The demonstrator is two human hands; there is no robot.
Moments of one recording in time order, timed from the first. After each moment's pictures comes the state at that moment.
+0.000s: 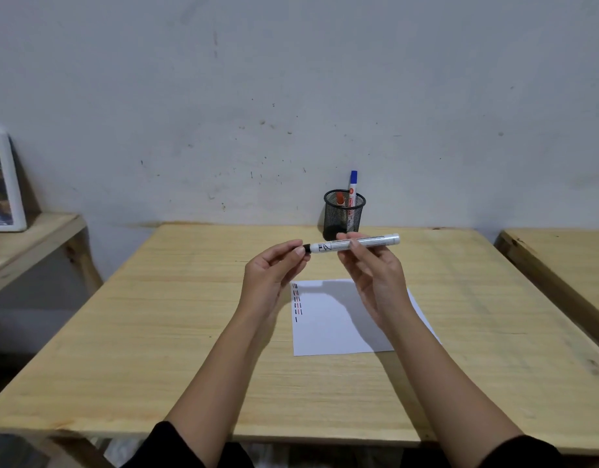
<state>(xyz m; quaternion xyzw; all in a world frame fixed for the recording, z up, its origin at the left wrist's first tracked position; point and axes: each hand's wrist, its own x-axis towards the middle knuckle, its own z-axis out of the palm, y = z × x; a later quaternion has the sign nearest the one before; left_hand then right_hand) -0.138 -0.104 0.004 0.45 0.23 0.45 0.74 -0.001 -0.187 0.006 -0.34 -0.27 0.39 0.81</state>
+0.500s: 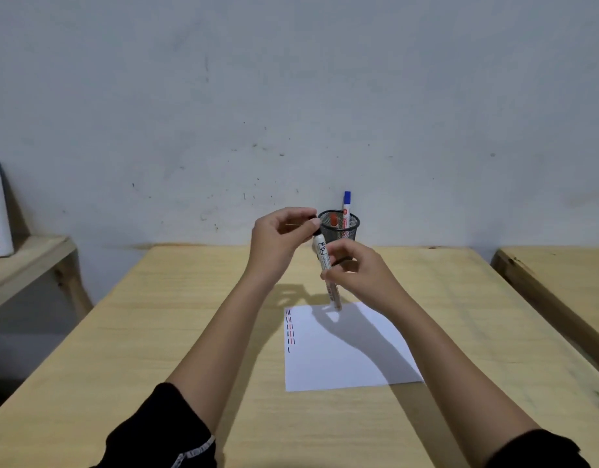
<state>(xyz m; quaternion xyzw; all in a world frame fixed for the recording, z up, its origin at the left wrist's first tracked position) -0.093 -0.072 0.073 0.65 0.22 0.47 0.55 0.028 -0.169 0.039 -0.62 -0.52 0.23 0.54</state>
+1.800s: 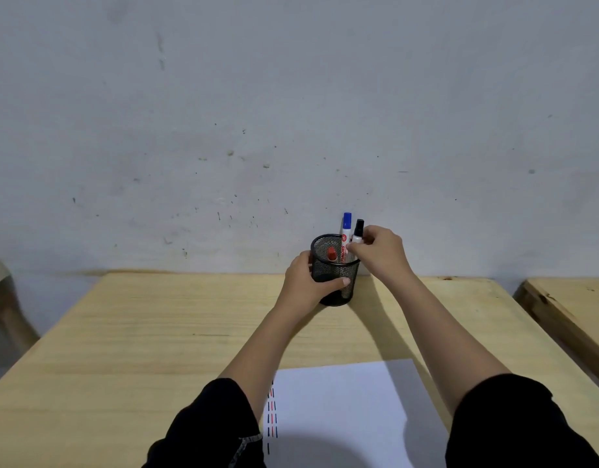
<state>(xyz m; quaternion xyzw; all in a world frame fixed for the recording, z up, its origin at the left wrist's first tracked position) 0.028 0.032 -0.029 0.72 0.31 0.34 0.52 0.150 -0.042 0.036 -0.77 -0.41 0.08 0.48</state>
